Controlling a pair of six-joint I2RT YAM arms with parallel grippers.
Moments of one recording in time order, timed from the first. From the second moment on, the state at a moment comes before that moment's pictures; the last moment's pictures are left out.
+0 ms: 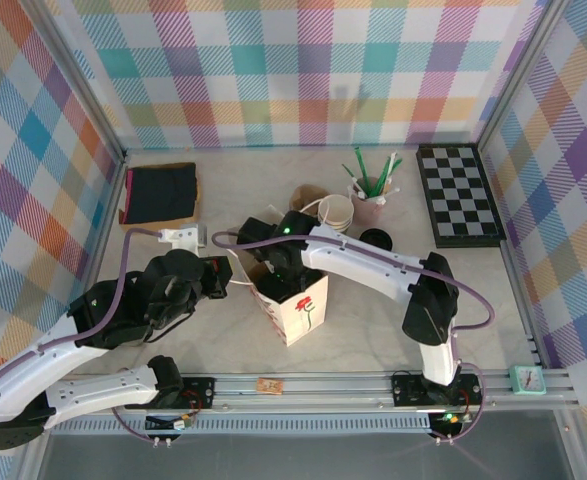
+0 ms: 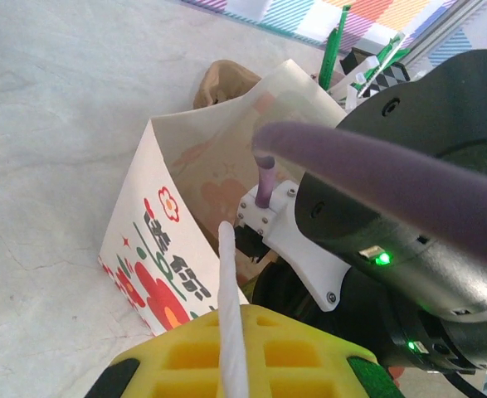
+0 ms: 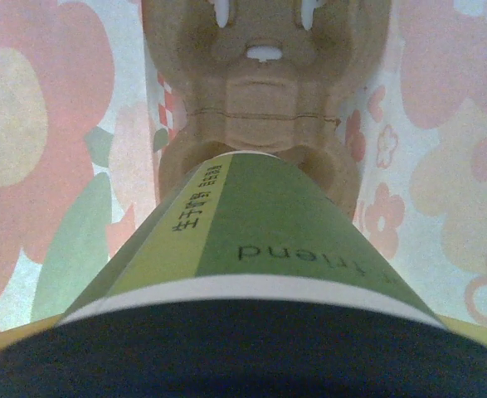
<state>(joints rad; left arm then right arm) -1.04 0.80 1.15 -0.97 -0.47 -0.87 1.10 1.92 1.84 -1.40 0.02 0.42</state>
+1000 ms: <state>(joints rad) -1.04 0.79 1.15 -0.98 -0.49 -0.87 1.10 1.89 1.81 -1.40 0.02 0.44</state>
